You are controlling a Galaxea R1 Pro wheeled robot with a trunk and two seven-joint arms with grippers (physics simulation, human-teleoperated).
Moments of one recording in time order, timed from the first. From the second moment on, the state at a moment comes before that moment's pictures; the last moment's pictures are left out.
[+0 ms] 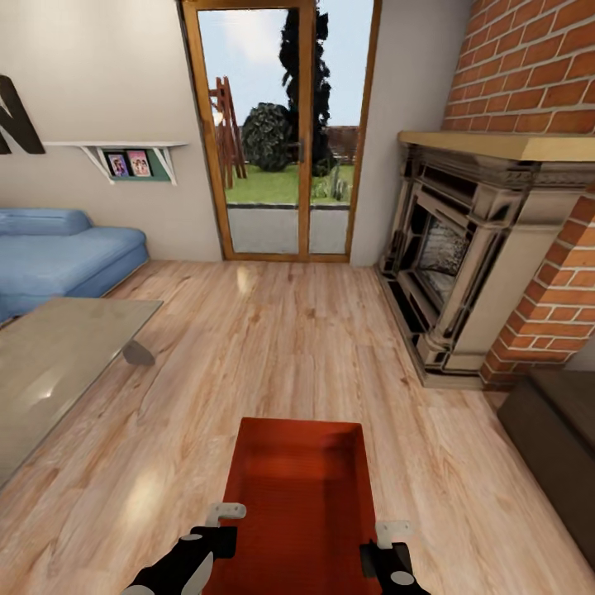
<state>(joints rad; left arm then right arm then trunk) -0.53 -0.08 -0.10 -0.27 0.08 0.13 0.08 -0.46 0.06 0.56 -0.25 -0.45 -0.12 -0.27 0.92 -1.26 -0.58</state>
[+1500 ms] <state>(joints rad) -0.53 -0.08 -0.09 -0.27 0.07 0.13 0.08 -0.46 0.05 0.56 -0.25 -0.46 -0.13 -0.26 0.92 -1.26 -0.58</state>
